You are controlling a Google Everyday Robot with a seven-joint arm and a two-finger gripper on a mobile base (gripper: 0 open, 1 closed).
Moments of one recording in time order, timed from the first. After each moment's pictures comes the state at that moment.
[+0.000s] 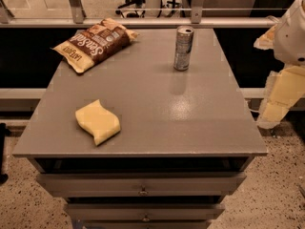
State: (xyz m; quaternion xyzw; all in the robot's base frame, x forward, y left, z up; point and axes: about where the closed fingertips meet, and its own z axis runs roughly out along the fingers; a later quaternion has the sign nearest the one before) arm 0.438 -0.217 0.976 -0.60 0.78 -0.03 0.16
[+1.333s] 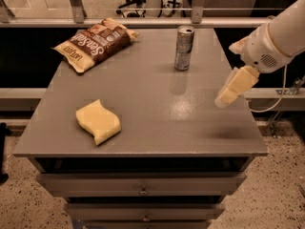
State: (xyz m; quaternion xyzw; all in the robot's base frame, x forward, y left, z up) arm 0.544 -0.200 0.915 -0.54 0.79 0.06 0.29
